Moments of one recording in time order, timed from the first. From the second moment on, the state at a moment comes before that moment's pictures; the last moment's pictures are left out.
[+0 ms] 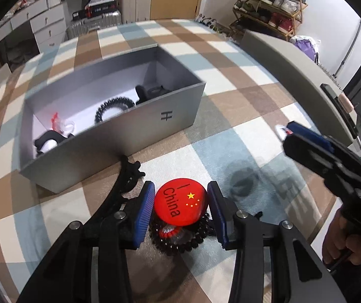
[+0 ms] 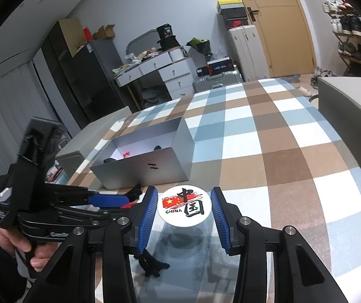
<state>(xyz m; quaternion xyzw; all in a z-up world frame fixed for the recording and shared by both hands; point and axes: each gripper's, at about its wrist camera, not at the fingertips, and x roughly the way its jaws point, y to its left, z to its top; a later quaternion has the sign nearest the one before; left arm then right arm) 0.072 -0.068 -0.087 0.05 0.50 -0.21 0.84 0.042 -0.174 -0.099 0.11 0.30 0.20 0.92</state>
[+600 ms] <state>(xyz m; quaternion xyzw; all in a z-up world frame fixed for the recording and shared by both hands) 0.070 -0.006 -0.015 0.02 0.37 -0.14 0.92 0.083 -0.103 -0.050 0.02 0.27 0.22 0.94</state>
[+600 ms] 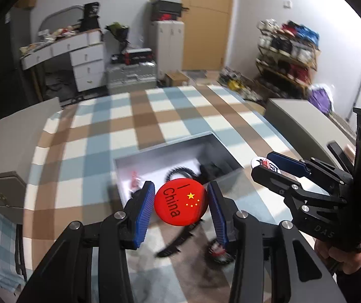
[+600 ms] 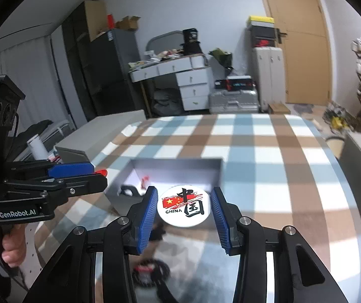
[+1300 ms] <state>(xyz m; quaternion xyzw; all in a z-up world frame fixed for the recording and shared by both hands) 0.120 0.022 -0.052 -0.03 0.41 -0.14 0.90 0.171 -0.069 -0.082 0.04 0.34 0.26 0.90</state>
